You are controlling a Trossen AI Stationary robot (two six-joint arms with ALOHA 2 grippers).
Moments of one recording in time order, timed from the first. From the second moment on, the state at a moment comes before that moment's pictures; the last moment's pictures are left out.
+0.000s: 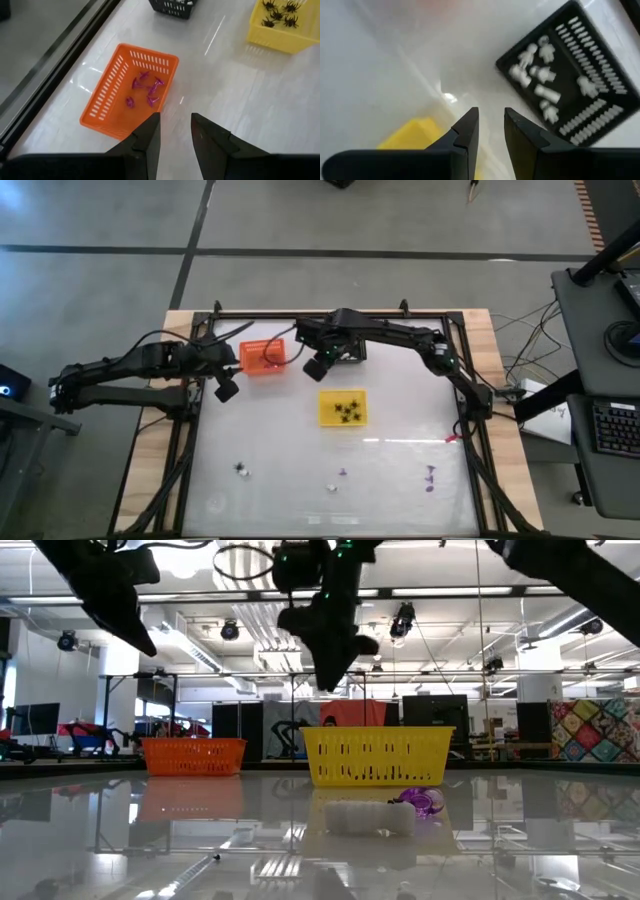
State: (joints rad) left arm 0.21 0.73 0.79 -0.92 -0.25 -0.13; right arm -0.23 2.26 2.29 -1.37 0.07 0.40
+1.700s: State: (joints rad) left arm 0.21 0.74 0.79 -0.92 -0.25 -0.17; right arm 0.52 1.41 1.05 -1.18 0.09 1.25
